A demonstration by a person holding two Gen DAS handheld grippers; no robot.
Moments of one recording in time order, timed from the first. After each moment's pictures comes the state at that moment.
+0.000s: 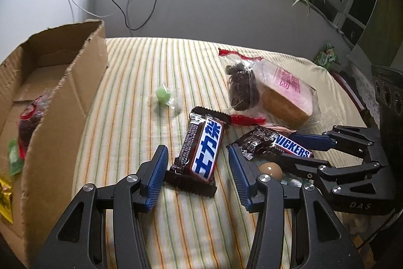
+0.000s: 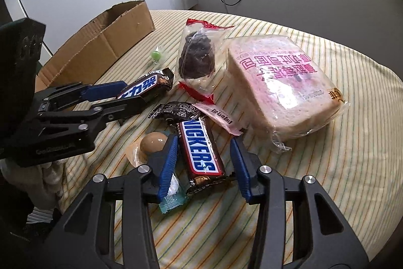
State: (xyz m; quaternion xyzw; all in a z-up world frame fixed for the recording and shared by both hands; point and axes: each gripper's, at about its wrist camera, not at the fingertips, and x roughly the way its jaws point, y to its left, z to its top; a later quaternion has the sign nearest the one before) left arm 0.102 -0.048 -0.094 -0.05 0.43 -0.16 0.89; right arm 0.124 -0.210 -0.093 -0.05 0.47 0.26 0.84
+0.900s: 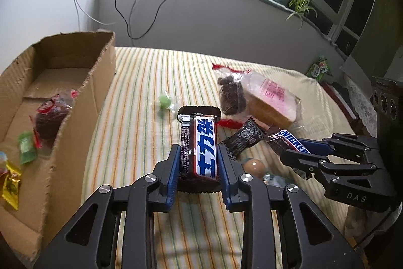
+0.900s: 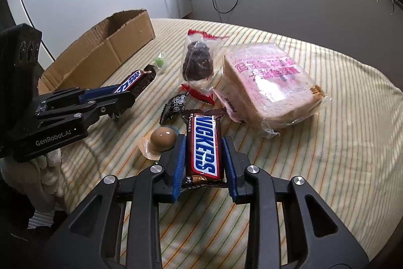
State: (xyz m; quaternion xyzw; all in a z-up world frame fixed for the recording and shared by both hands) left arm 0.078 -0.034 -0.071 -0.07 0.39 -0.16 0.90; right arm 0.102 -0.218 -0.071 -0.05 0.45 0.23 0.86
